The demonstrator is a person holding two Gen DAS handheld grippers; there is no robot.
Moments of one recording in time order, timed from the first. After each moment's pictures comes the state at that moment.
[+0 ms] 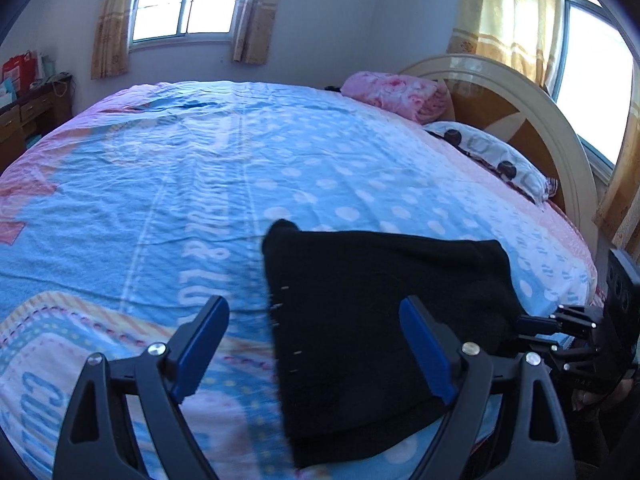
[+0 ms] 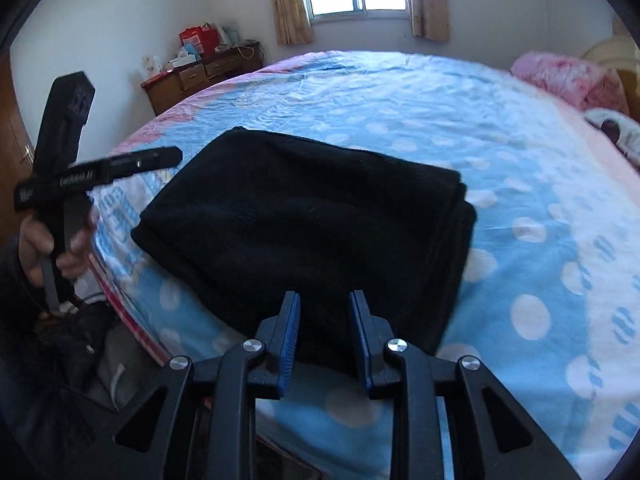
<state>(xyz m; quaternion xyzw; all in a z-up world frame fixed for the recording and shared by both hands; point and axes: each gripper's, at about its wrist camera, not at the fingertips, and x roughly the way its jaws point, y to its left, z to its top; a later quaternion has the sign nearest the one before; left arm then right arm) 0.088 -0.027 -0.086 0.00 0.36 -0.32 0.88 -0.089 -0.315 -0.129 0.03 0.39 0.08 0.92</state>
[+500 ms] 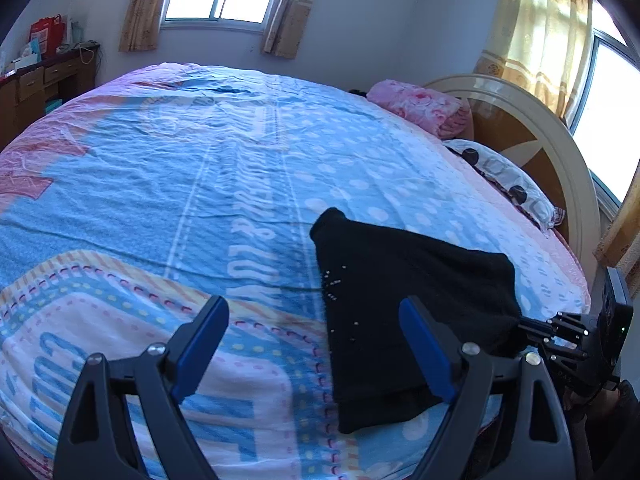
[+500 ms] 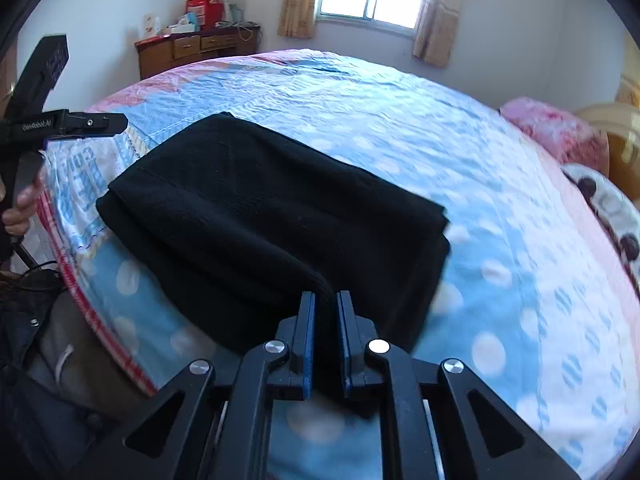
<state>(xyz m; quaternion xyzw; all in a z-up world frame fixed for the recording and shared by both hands) 0.089 0.011 -0.089 -0.05 0.38 -0.30 0.87 -0.085 -0.298 -0.124 -0.07 0.40 0.03 0.92</state>
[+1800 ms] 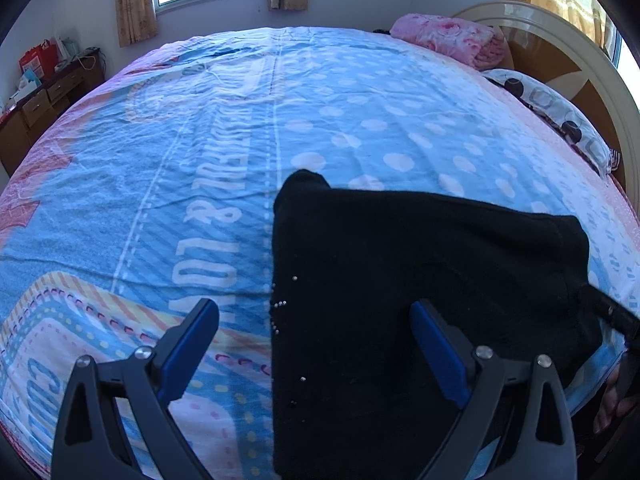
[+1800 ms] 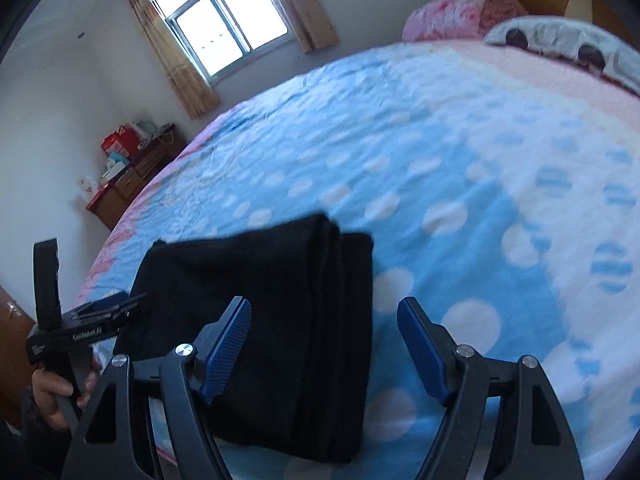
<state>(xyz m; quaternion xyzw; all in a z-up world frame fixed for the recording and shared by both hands) 0.114 -0.080 -0.120 0.07 0.46 -0.21 0.86 -0.065 -0.399 -0.141 0.25 0.35 -0.03 0.90</state>
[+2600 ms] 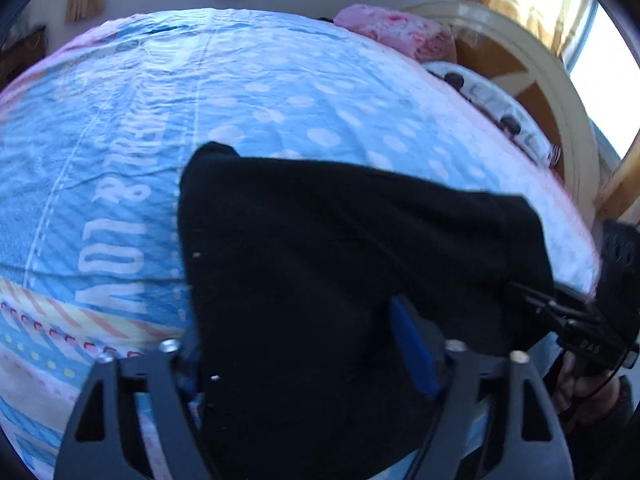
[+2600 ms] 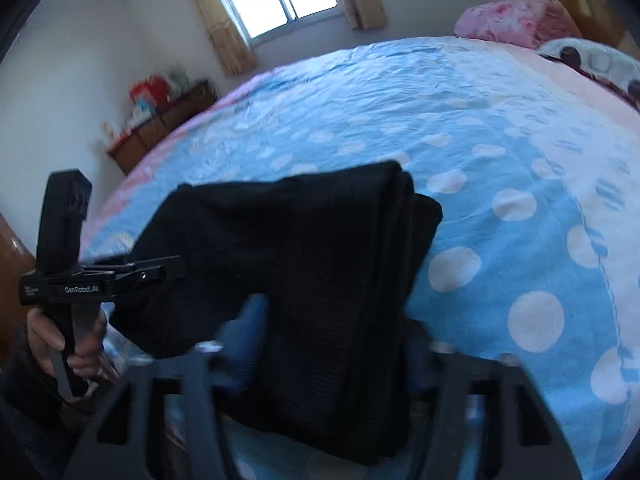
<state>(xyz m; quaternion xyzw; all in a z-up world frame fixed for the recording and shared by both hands) 0.112 -0.089 -0.129 -0.01 0.49 -0.34 0.80 -0.051 -0.360 -0.143 0.16 0.39 0.02 0.91</state>
